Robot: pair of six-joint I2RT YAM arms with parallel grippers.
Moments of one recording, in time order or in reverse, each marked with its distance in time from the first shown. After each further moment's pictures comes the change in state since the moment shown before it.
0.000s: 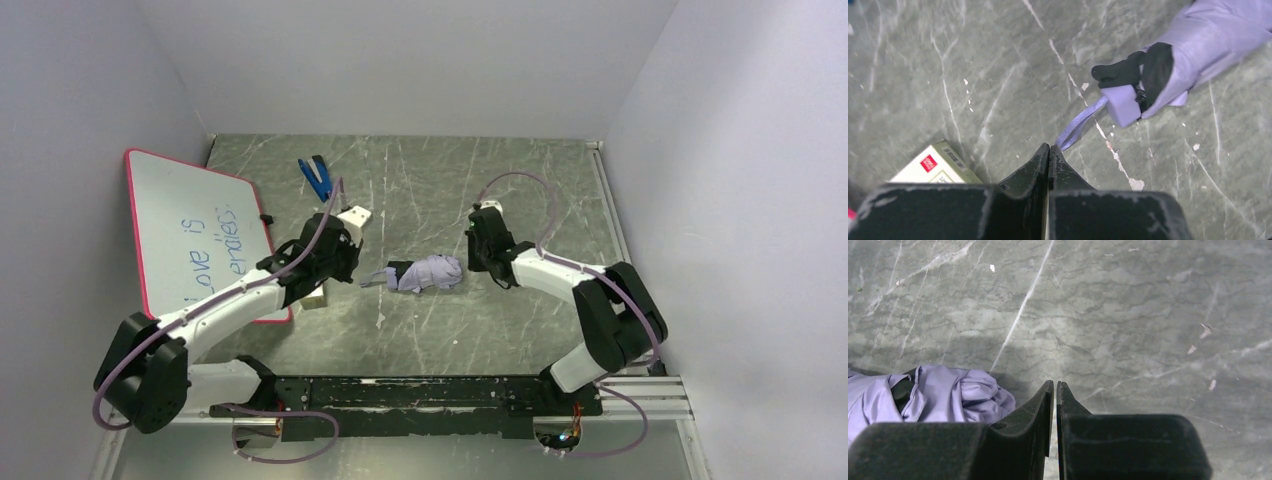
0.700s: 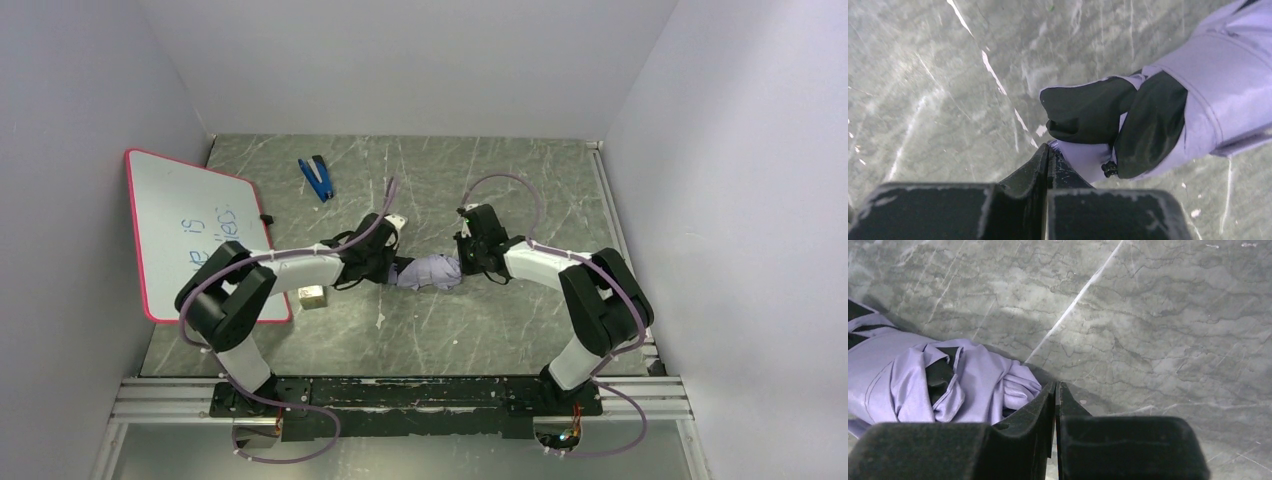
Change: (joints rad) left arm -0.126 0.489 0.167 0.092 -0.057 -0.193; right arm 0.004 0.126 0.074 -0.027 -0.243 -0.086
